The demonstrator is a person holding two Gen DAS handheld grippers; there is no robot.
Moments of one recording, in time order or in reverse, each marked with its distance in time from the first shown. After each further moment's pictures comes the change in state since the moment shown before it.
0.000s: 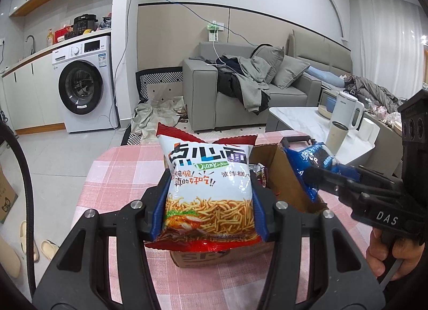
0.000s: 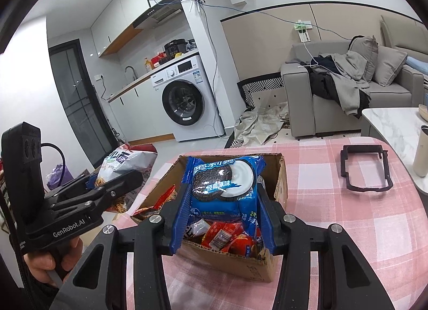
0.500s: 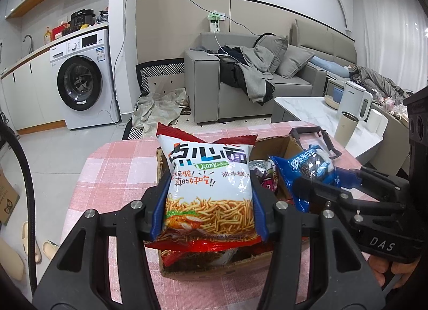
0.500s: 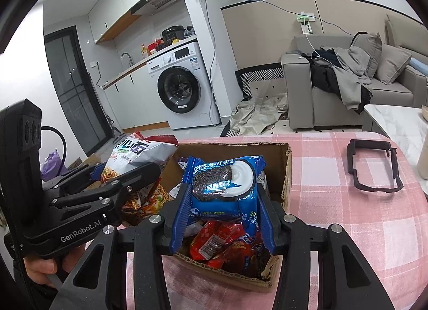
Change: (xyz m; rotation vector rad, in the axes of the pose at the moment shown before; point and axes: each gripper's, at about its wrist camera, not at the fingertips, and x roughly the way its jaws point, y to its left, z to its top) left arm 0.081 0.001 0.007 0.019 0.049 0.022; right arm 0.044 -0.004 -0.002 -0.031 0.062 -0.031
